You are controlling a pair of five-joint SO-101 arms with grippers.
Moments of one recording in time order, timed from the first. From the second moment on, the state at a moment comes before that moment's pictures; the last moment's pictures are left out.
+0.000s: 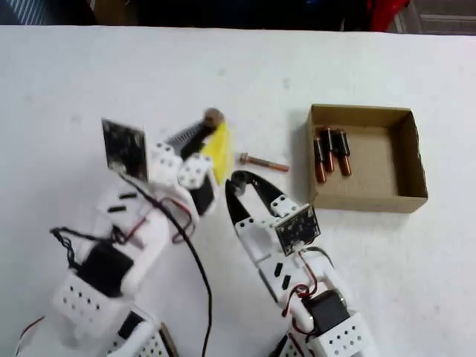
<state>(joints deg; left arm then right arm) 24.6 -63.7 52.3 29.5 18.2 -32.6 -102.6 96.4 21.2 5.5</state>
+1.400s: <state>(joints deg) 31.0 -70.8 70.9 17.2 8.3 -33.1 -102.6 96.4 21.5 8.5</state>
